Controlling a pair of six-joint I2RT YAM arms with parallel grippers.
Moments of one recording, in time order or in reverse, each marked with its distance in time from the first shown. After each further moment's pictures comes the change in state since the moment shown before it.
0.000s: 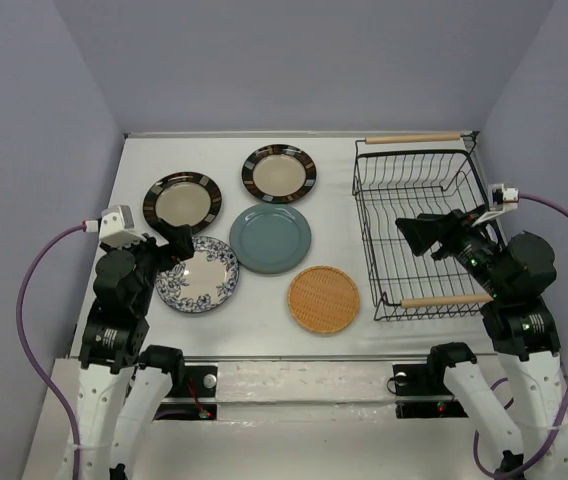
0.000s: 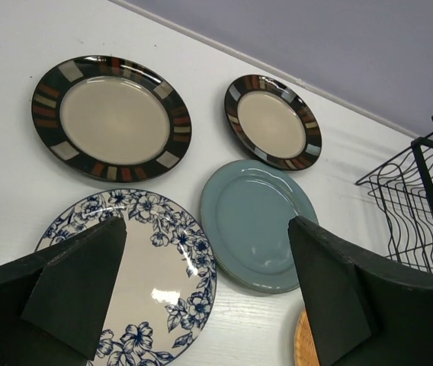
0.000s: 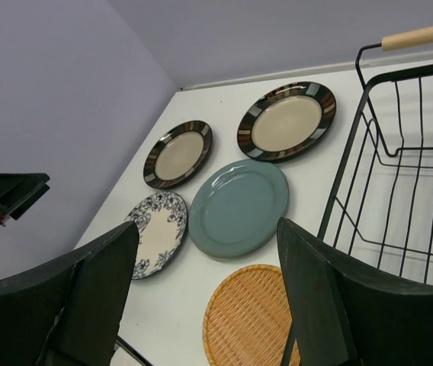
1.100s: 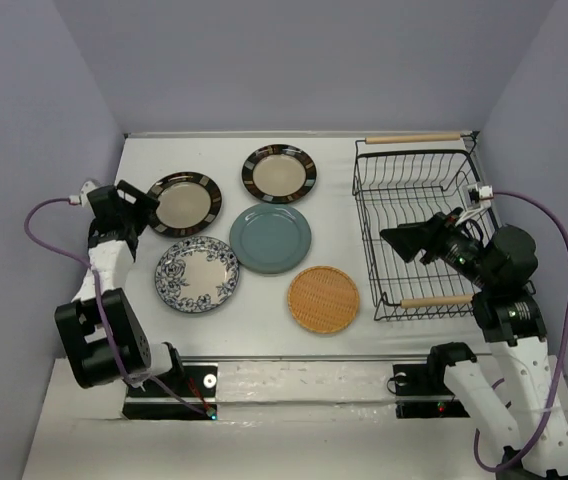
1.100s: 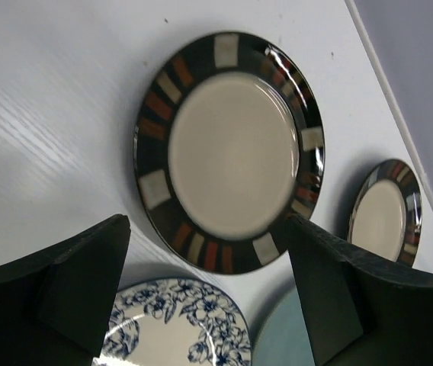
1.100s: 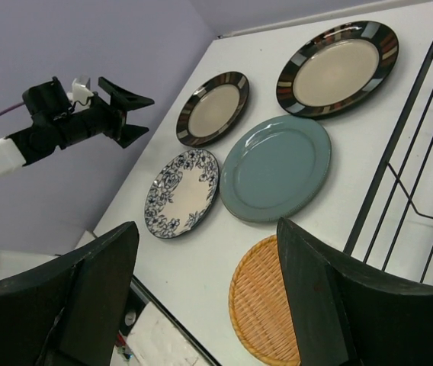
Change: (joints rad) left arm 0.448 0.877 0.086 0.393 0.186 -0.265; right arm 0.000 0.042 -0.086 0.058 -0.174 0.057
